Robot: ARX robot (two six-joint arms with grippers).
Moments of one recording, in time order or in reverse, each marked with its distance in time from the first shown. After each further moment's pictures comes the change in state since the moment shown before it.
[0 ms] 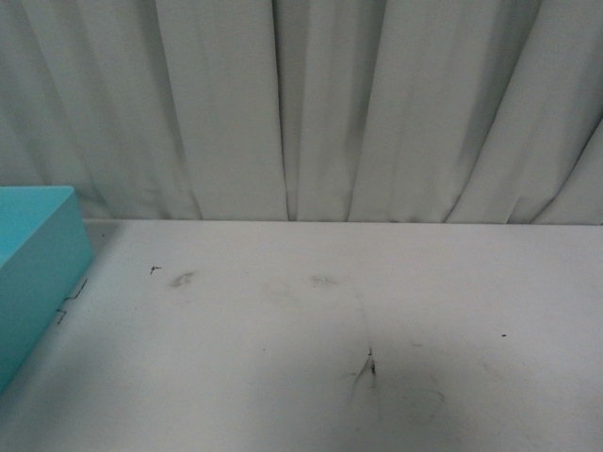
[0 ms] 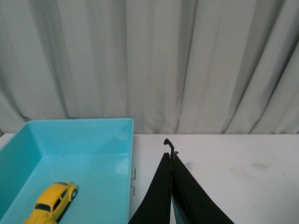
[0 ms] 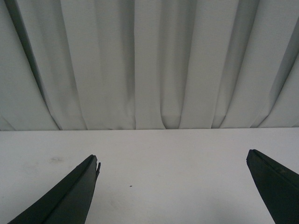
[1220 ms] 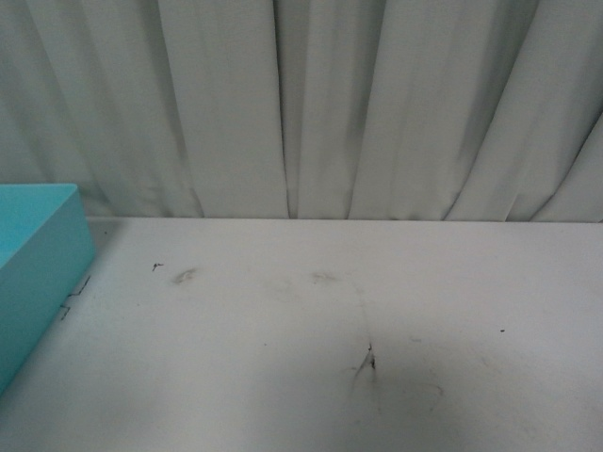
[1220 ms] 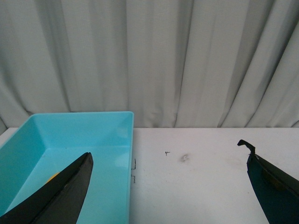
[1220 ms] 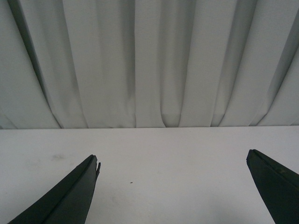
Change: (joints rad) left arm -0.002 -0.249 0.001 -0.257 0.000 0.000; right arm 0.000 0.000 0.000 0.000 0.000 0.000
